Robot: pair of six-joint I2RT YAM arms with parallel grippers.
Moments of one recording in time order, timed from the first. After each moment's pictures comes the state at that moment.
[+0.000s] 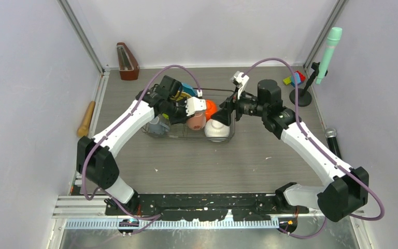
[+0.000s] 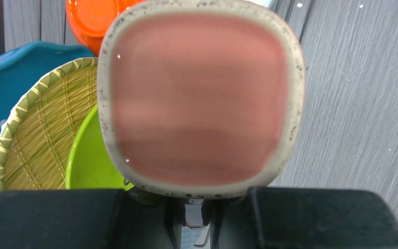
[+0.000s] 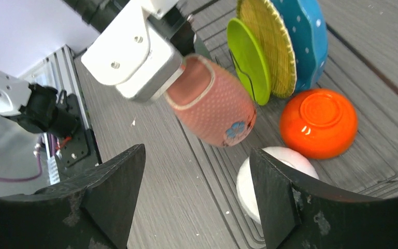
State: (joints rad) left arm -0.54 1.56 1.41 -0.83 0.36 0.83; right arm 0.44 1.22 1.08 -0.17 -0.67 0.10
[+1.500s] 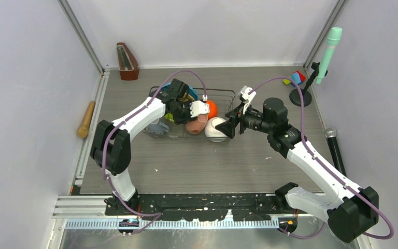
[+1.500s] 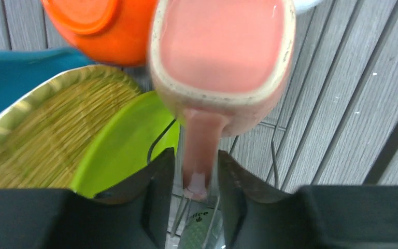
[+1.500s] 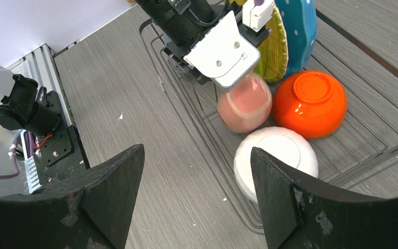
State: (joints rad) left arm -0.52 1.77 1.42 -0.72 0.28 0.95; right arm 0.48 1.03 0.82 -0.04 -0.57 0.08
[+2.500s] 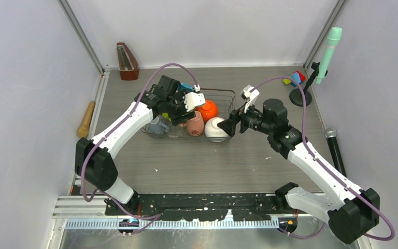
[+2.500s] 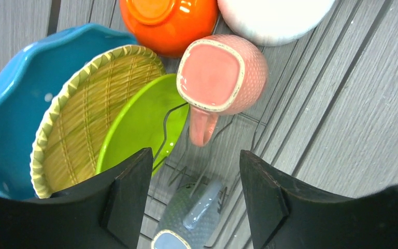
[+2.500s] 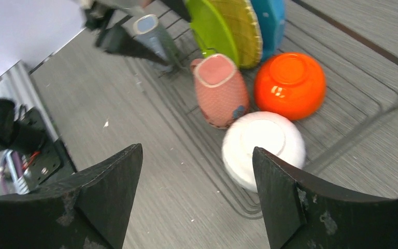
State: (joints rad) left arm -0.52 1.57 1.40 -0.73 0.27 0.78; right arm 0.48 1.01 0.82 -0.08 -0.48 0.13
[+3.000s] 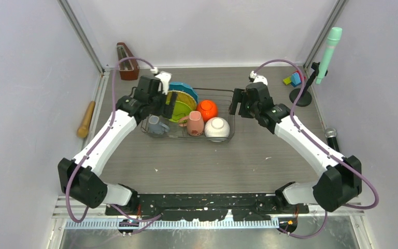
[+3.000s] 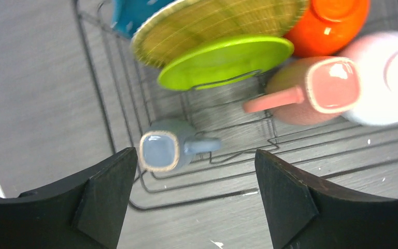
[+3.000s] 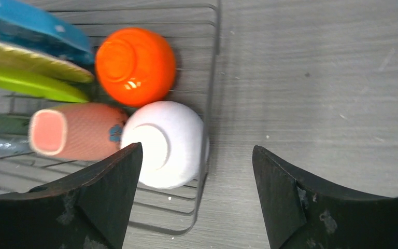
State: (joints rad) left arm -0.45 1.38 1.32 -0.69 -0.11 0.02; right arm 0.48 1.30 1.11 -0.44 0.16 0.47
